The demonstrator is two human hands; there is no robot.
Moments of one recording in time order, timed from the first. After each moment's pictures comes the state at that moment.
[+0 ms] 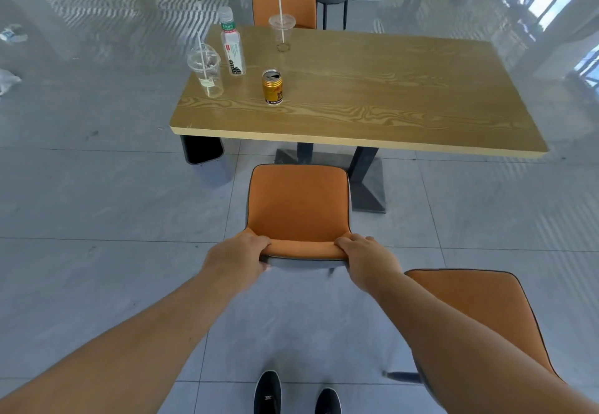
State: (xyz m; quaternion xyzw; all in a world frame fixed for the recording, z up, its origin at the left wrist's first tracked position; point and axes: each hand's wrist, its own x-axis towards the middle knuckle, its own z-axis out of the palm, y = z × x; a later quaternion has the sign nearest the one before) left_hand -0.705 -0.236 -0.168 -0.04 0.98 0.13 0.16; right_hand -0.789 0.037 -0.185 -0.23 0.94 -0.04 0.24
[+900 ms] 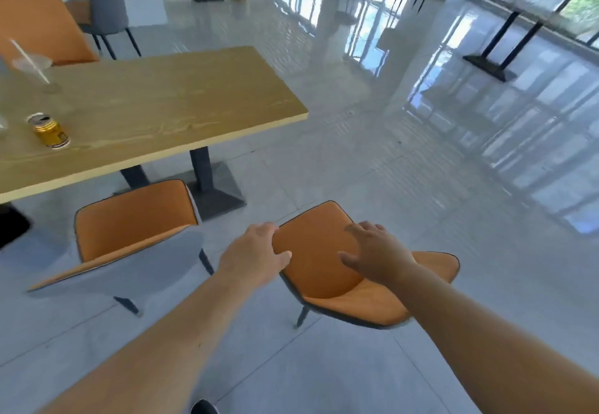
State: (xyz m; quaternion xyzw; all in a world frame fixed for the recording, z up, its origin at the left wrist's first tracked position) left_hand -0.653 0.093 -0.073 0.17 0.94 0.22 0.17; right_hand -0.570 0.352 -0.039 0.09 0.98 -0.09 0.13
